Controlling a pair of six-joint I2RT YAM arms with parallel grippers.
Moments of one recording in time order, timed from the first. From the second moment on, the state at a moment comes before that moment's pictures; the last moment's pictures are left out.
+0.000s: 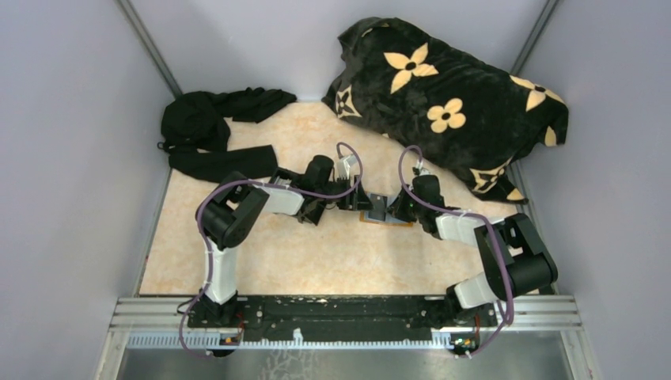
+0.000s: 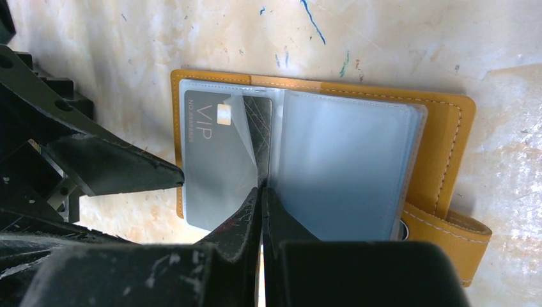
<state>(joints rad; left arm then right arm) -0.69 2.03 1.03 0.51 0.65 -0.66 0.33 1.44 0.49 0.23 -0.18 0.65</state>
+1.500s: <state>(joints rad) -0.70 2.09 1.07 0.56 0.76 -0.68 0.32 1.35 0.53 0.16 -0.17 0.63</state>
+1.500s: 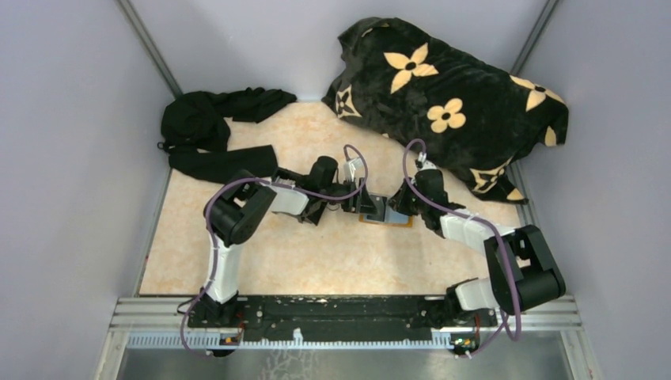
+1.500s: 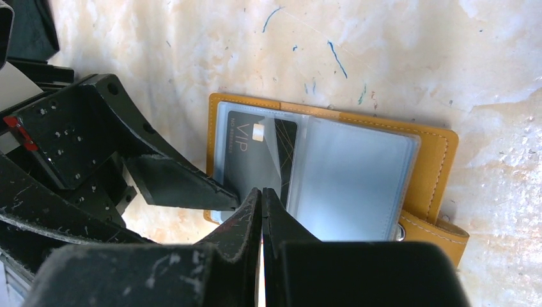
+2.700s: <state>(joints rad) -0.70 2.04 1.06 0.44 0.69 -0.63 0.32 1.39 0.53 0.17 -0.18 0.63</state>
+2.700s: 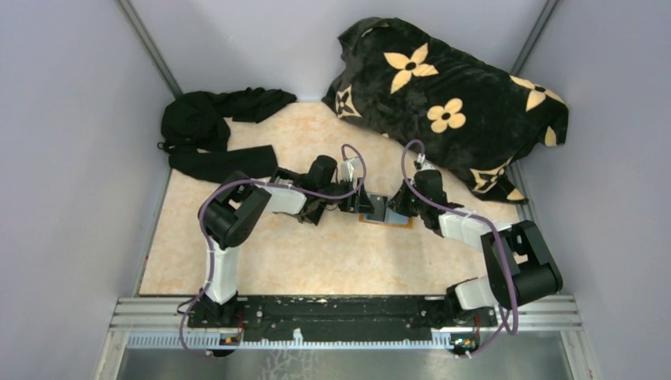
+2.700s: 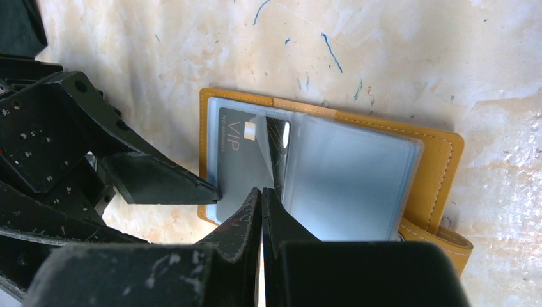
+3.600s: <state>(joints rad) -0.69 2.08 1.08 0.49 0.72 -0.64 0.27 1.59 0.49 0.51 -0.31 0.68</state>
